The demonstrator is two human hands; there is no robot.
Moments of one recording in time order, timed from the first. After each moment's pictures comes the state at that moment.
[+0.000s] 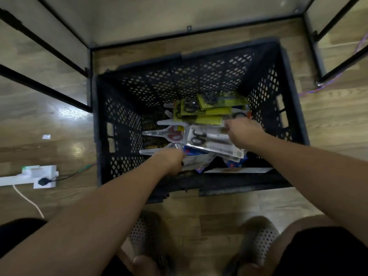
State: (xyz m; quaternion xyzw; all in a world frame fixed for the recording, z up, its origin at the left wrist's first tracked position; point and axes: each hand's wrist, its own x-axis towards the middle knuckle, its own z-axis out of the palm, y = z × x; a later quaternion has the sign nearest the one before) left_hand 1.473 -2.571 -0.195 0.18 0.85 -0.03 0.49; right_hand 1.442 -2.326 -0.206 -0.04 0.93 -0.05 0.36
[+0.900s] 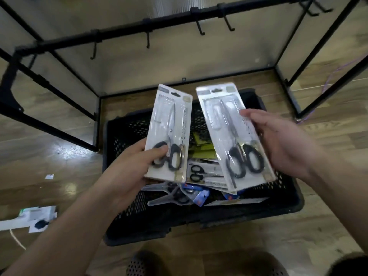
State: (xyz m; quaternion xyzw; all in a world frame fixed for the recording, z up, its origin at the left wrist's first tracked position) left_hand 1.467 -2.588 0.013 -0.17 0.69 0.63 0.31; right_hand 1.472 -2.301 -0.010 0.21 0.51 -0.81 0.20
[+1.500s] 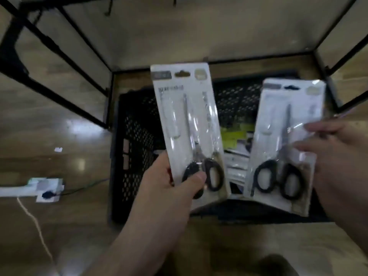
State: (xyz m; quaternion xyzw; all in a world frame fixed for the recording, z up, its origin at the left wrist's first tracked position) left_hand 1.535 -2.576 -0.015 -0.18 0.73 0.63 0.19; right_hand 1.507 -2.334 -0.047 0.34 0.63 -0.69 -0.03
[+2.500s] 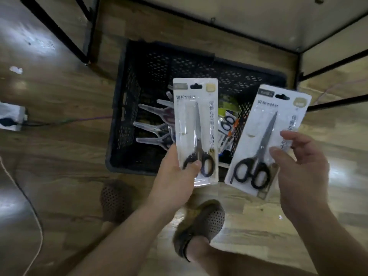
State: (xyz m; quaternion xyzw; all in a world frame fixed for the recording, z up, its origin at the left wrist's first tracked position) left_hand 1.569 -2.582 -0.006 -0.28 0.63 0.67 0.28; right_hand 1.536 -2.376 0.041 0.32 0.77 -0.55 0.01
